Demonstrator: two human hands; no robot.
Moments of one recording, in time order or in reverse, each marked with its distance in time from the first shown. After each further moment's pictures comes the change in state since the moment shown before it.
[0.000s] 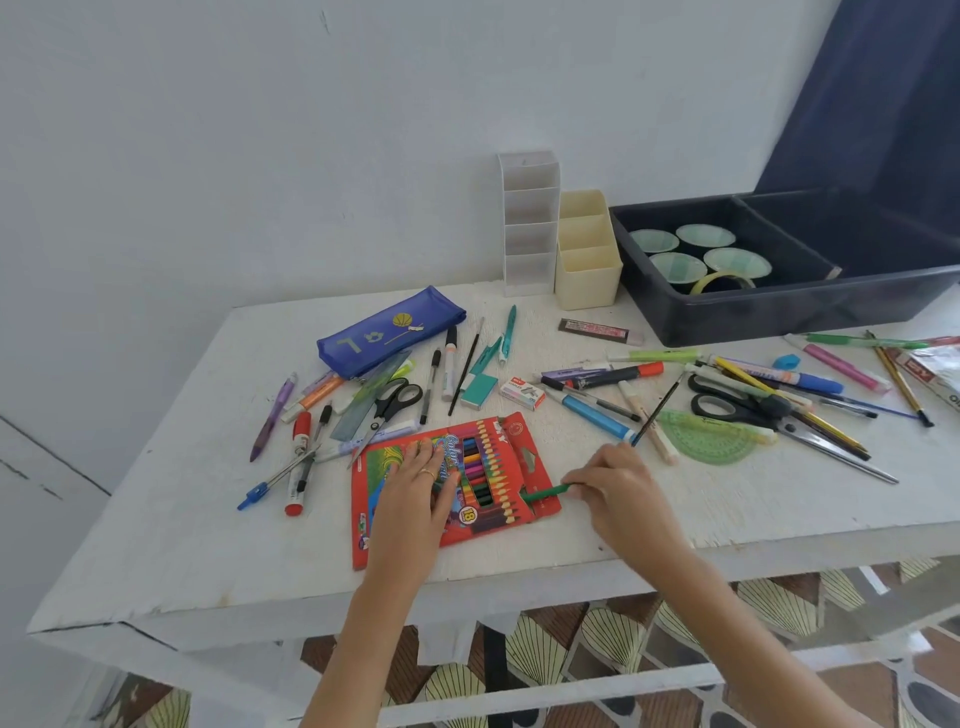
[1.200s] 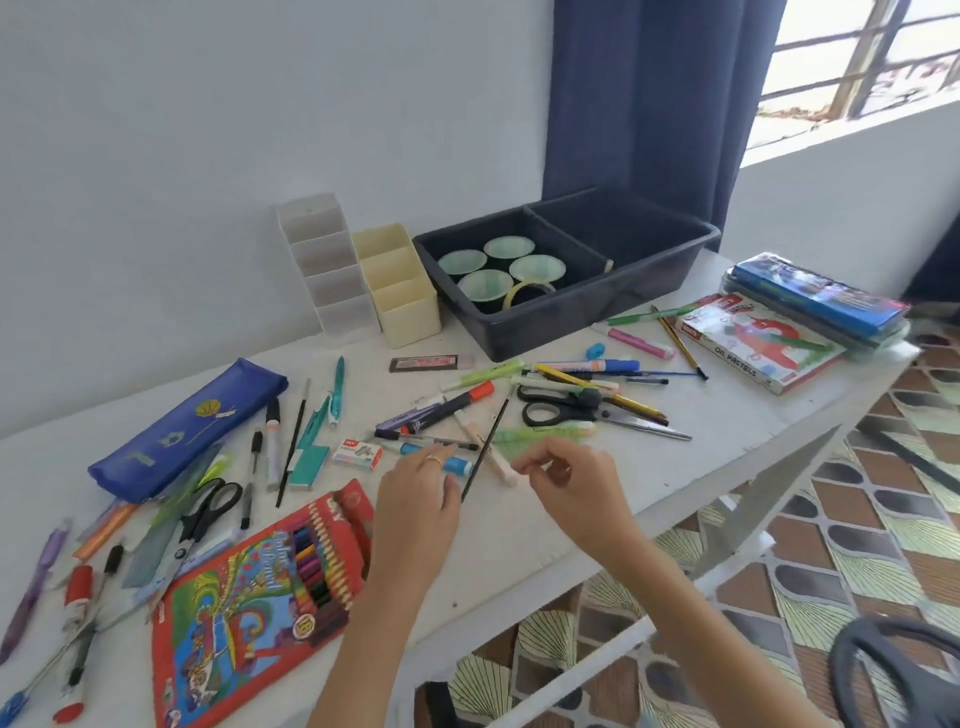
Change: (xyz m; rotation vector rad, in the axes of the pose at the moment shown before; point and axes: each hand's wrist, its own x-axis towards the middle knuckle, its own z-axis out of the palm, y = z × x) left_hand 0.033 0.155 0.046 -0.046 -0.065 0.390; right_hand -0.011 0.040 -0.091 0.398 0.230 0.403
